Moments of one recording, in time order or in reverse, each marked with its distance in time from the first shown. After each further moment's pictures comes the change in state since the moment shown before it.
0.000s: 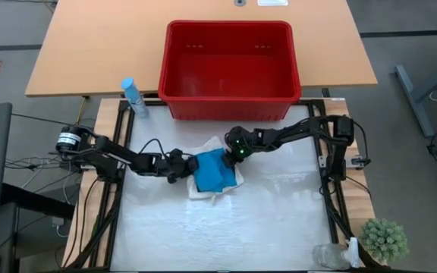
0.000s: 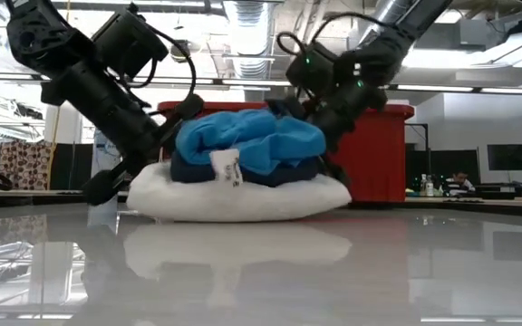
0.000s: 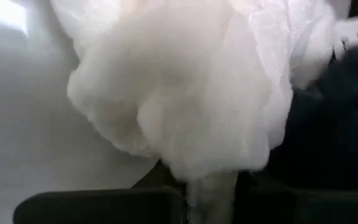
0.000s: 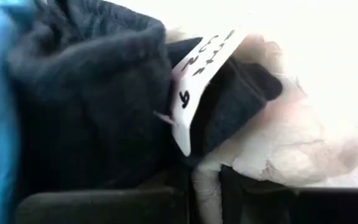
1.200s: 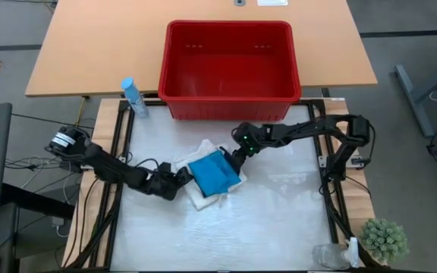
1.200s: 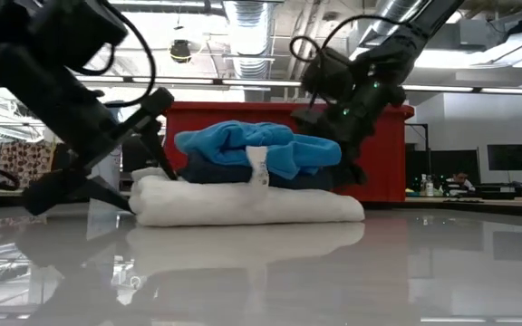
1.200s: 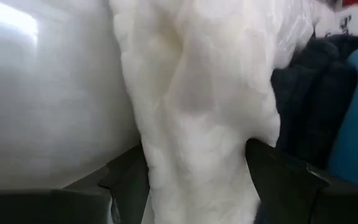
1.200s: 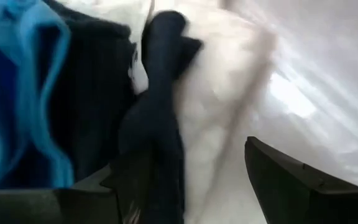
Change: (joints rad) left arm -0.295 -0.032 0.003 -0.245 -0.326 -0.357; right arm -0.035 -0.123 -0.062 -0.169 0.132 -0.260
